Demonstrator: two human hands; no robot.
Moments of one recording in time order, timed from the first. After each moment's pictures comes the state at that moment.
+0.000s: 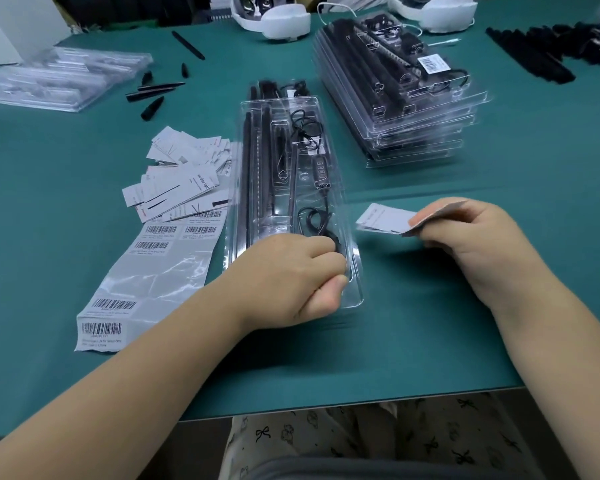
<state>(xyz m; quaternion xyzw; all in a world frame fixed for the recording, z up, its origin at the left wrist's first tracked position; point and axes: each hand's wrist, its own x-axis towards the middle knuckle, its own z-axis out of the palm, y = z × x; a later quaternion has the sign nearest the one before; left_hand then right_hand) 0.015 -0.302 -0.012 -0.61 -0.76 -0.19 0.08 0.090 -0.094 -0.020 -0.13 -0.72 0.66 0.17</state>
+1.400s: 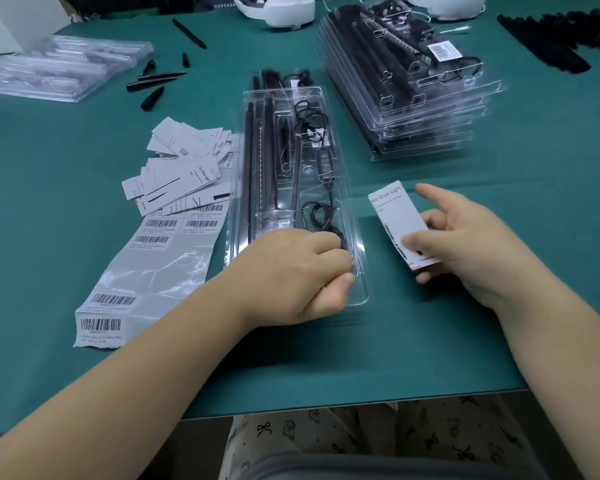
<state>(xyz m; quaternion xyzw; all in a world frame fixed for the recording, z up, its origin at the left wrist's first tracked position) 0.013 -0.300 -0.015 -0.61 -0.76 -0.19 0.09 0.086 -0.095 -0.029 -0.18 -0.73 0.65 0.06</state>
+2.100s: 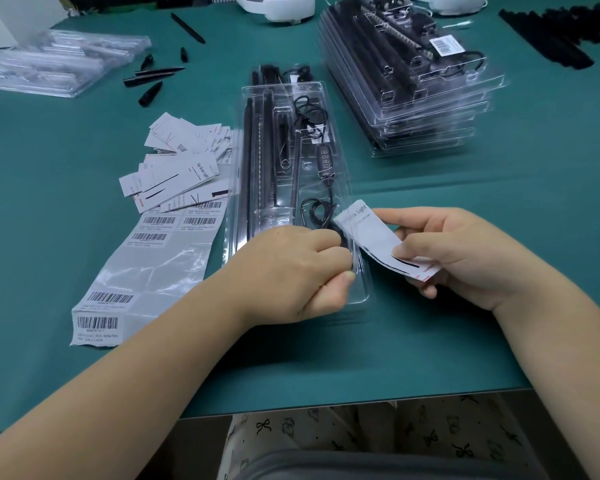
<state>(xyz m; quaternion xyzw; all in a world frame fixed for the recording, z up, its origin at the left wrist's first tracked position) 0.012 -0.299 -0.016 -0.62 -0.76 -0.20 0.08 0.086 -0.103 -0.021 -0.11 -0.69 0.71 -0.08</state>
